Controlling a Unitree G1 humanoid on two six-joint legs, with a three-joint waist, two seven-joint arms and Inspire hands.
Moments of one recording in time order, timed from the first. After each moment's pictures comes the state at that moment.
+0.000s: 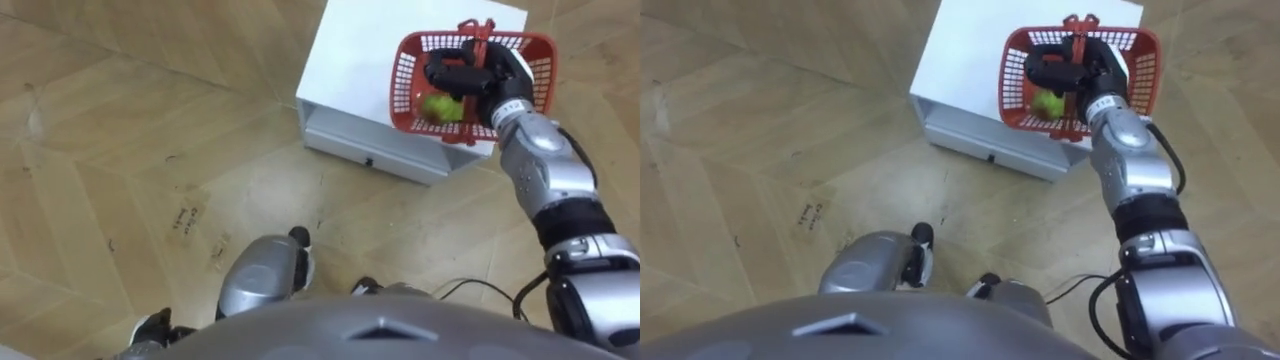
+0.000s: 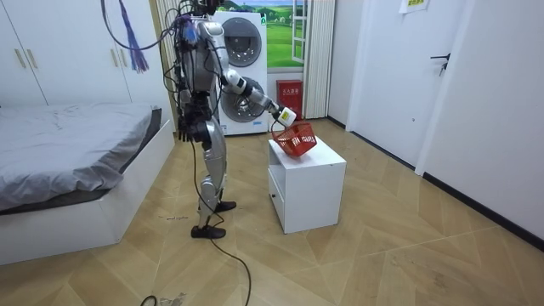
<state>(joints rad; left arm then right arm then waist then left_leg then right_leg) 0.27 0.23 0.03 1.06 0.08 0.12 0.01 -0.33 -0.33 0.10 0.71 0.44 0.06 -0.01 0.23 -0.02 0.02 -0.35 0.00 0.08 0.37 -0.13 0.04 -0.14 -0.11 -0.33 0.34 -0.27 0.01</state>
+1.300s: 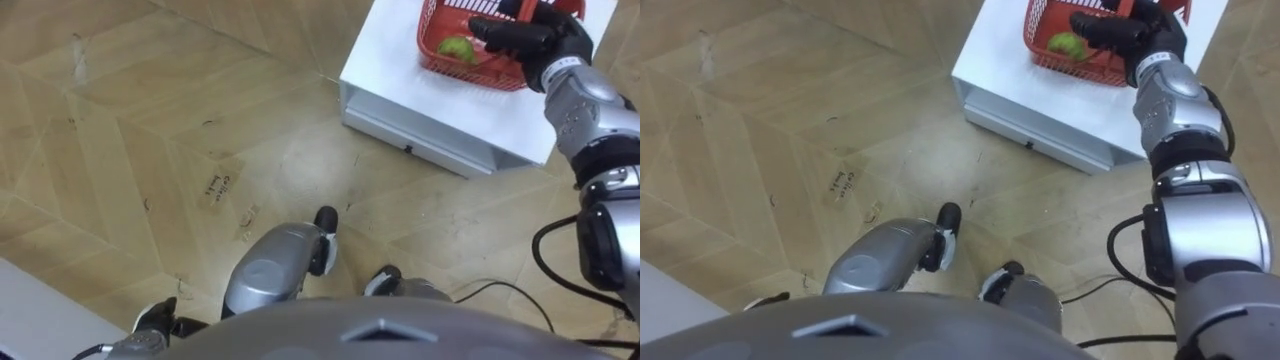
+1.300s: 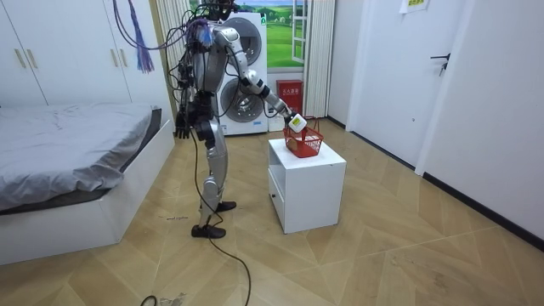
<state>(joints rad) 0.22 0.25 0.02 1.08 0.13 0.11 -0.01 -0.55 -0.44 0.05 1.01 0.59 0.06 -0.03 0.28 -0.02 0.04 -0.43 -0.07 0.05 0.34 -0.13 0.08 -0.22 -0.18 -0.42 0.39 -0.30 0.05</state>
